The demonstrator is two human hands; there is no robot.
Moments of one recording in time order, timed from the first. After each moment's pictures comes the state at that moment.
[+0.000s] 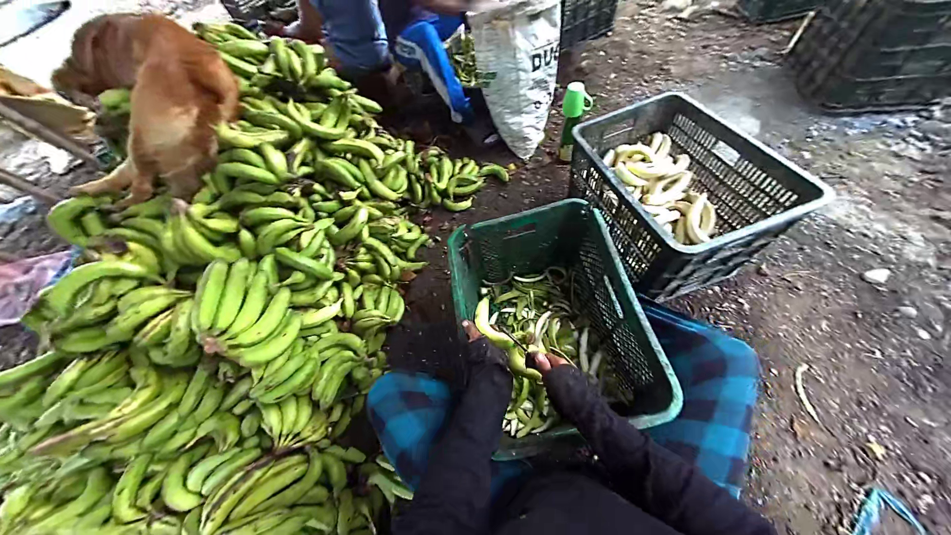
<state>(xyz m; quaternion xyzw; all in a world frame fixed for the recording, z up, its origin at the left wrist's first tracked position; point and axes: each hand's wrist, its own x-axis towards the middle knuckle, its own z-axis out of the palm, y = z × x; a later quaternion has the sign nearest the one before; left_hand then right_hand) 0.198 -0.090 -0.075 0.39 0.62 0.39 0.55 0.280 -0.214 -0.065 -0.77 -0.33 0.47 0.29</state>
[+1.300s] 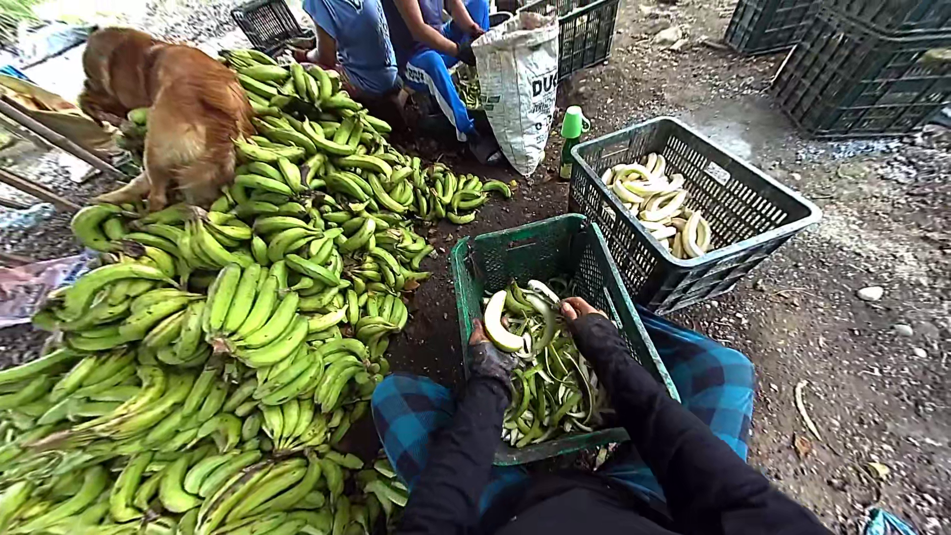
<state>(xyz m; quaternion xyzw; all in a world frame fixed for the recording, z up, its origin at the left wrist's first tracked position) 0.204 -0.103 -0.025 0.19 0.39 0.47 0.77 0.373 -0.176 -0.051 -0.81 -0.38 0.32 0.30</state>
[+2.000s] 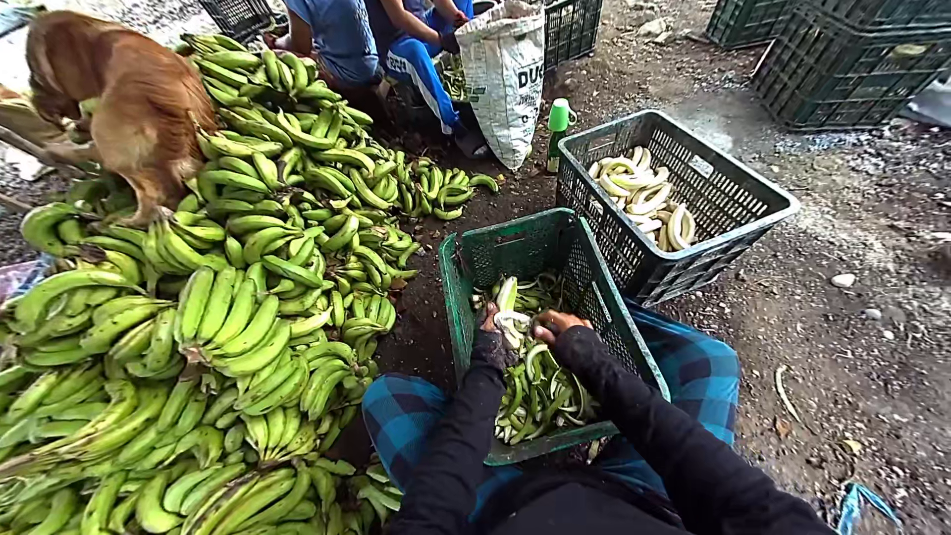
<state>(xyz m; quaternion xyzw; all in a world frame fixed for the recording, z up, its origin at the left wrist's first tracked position) 0.212 -0.094 -0.034 0.50 0.48 0.33 0.64 0.347 -0.195 -0.022 -0.77 -0.49 0.32 0.24</state>
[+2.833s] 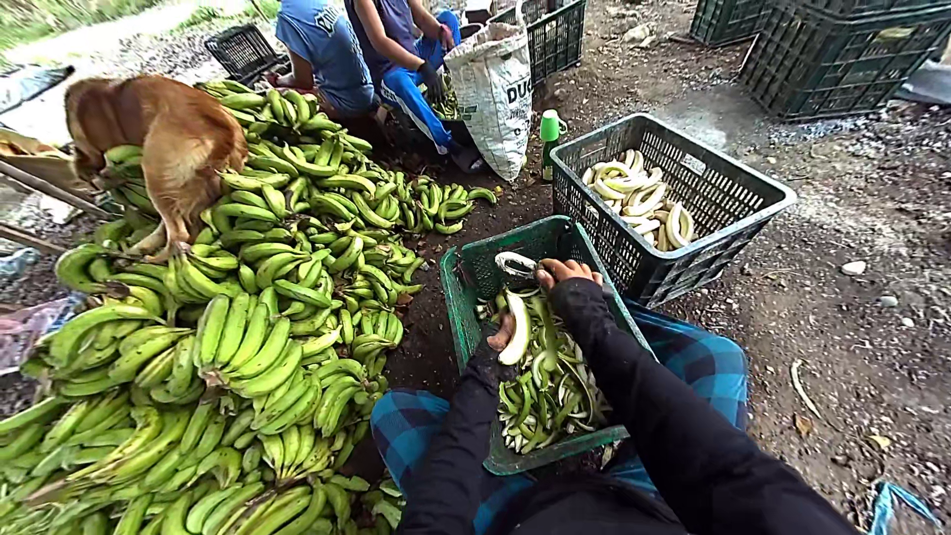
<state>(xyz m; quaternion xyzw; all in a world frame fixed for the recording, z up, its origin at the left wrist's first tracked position) 0.201 -0.087 -0.032 0.58 0.27 0.25 0.73 0.376 -0.147 0.017 -0.84 -0.41 0.15 0.33</state>
